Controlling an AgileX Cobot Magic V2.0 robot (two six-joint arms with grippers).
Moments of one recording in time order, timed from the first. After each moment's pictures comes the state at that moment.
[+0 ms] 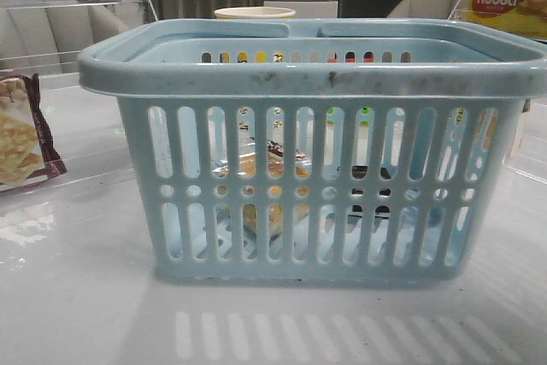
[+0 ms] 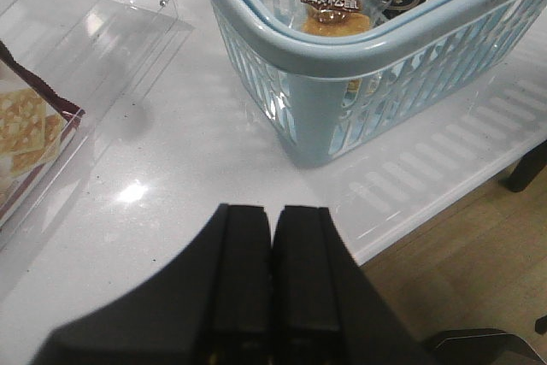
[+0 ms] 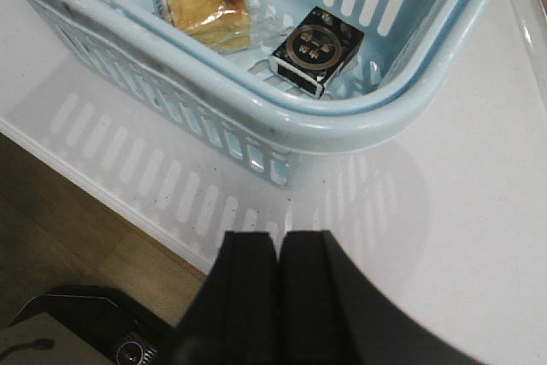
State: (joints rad) left arm -0.65 0.59 -0.68 0.10 0.81 -0.04; right arm 0.46 0.70 -0.68 0.04 0.77 -0.05
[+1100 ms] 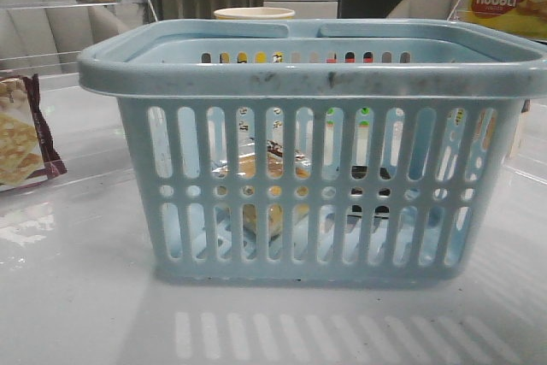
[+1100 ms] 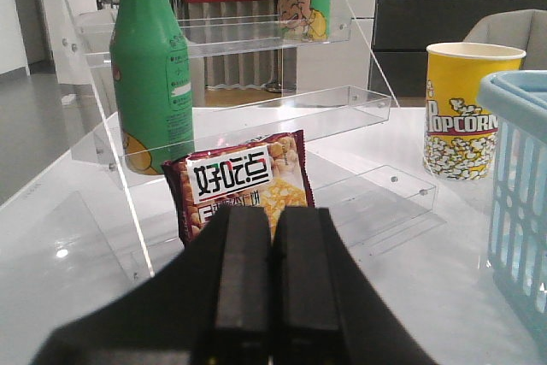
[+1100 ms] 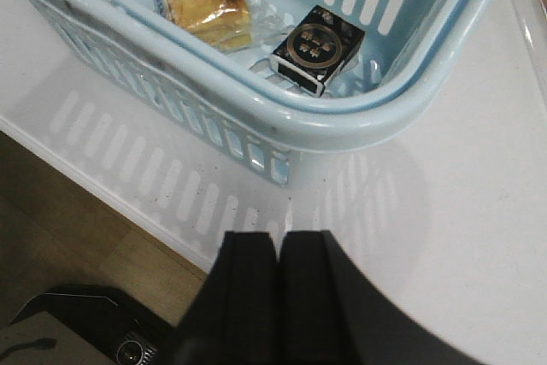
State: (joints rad) left arm -0.06 -0.01 0.01 0.05 0.07 -0.04; right arm 0.46 0.70 -0.68 0.04 0.77 -0.05
